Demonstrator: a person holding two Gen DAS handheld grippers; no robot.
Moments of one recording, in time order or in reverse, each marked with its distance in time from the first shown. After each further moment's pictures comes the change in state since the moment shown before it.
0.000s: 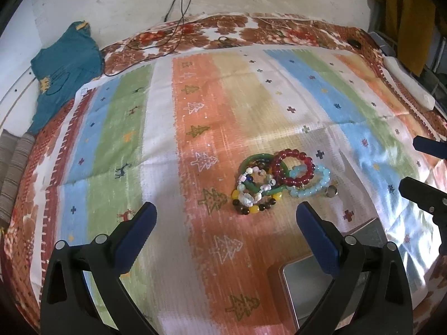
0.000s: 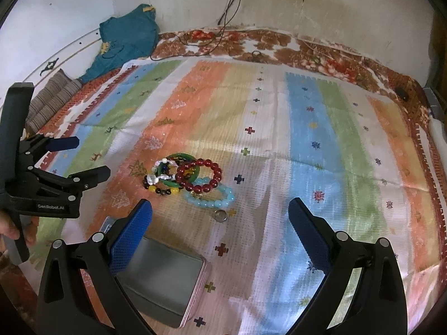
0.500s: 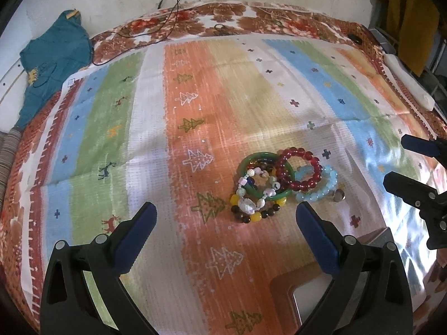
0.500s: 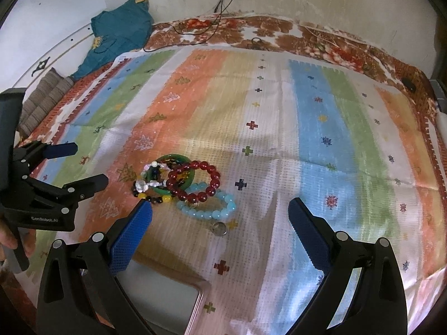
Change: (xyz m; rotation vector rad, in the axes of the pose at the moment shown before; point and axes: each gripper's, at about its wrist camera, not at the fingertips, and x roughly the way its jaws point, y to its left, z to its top) left arm 0.034 0.009 0.010 -0.009 0.051 -0.052; right arm 0.040 -0.004 0.015 0.027 0.054 0.004
